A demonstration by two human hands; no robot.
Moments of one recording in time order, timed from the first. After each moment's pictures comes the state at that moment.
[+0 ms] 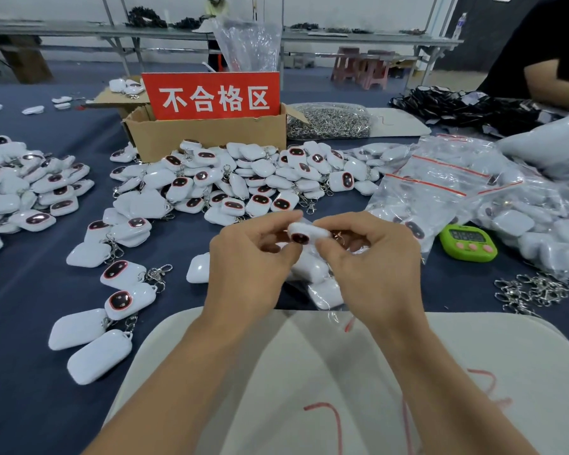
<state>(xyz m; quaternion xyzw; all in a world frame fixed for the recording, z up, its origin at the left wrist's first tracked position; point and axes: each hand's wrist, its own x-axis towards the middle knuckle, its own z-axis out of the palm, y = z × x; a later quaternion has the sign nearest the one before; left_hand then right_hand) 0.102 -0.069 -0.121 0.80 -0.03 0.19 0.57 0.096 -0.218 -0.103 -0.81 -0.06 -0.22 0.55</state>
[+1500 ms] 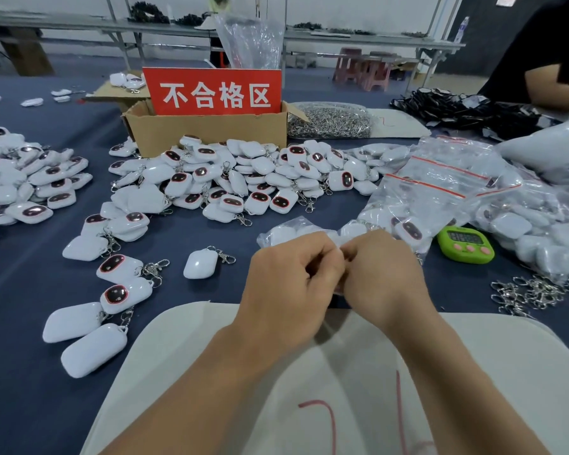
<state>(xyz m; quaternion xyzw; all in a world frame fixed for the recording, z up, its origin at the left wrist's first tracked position) 0.081 -0.102 -0.123 0.83 -0.15 0.21 0.50 0.104 -0.238 -0.102 -0.97 0.00 -0.05 0.25</state>
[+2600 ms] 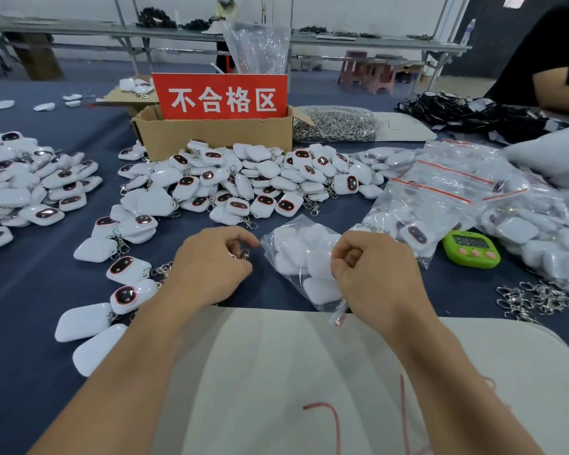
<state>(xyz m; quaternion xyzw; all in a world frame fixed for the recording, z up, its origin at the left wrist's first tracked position) 0.126 -0.009 -0.130 0.94 0.05 0.05 0.33 0.103 -0.234 -0.110 -0.94 -0.02 -0.10 0.33</state>
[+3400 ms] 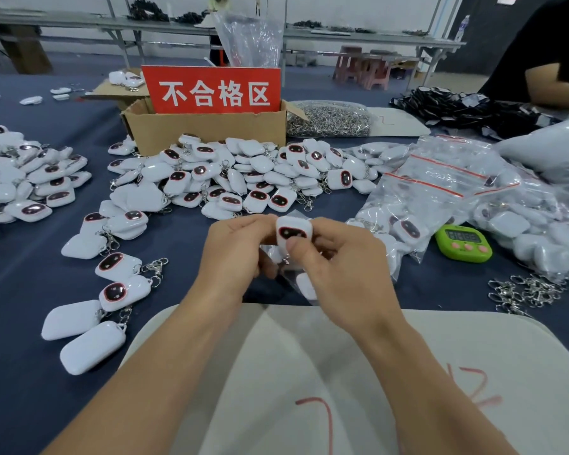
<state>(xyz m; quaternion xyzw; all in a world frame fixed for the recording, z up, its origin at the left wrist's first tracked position) 0.111 -0.063 -0.112 0.70 0.08 0.04 0.71 0.098 -0.211 -0.119 -0.83 -0.14 -0.13 0.53</state>
